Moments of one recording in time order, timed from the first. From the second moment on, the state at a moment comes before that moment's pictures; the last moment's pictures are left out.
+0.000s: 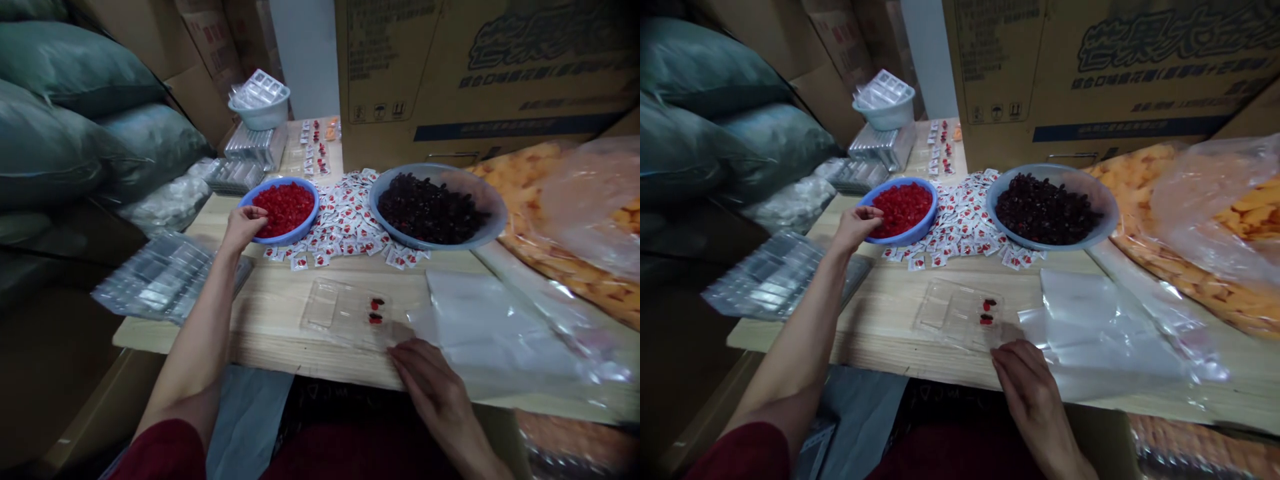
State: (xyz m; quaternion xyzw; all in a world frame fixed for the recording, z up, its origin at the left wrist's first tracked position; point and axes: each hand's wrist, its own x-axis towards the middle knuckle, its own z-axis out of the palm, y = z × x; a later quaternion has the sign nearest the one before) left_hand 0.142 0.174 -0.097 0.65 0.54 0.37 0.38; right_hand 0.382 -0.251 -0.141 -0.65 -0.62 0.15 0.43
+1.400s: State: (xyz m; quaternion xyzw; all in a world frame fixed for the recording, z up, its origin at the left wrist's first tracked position) left_hand 0.164 0.019 -0.151 0.83 0.48 0.19 0.22; right_hand 0.379 -0.257 -0.175 -0.66 -0.67 0.07 0.33
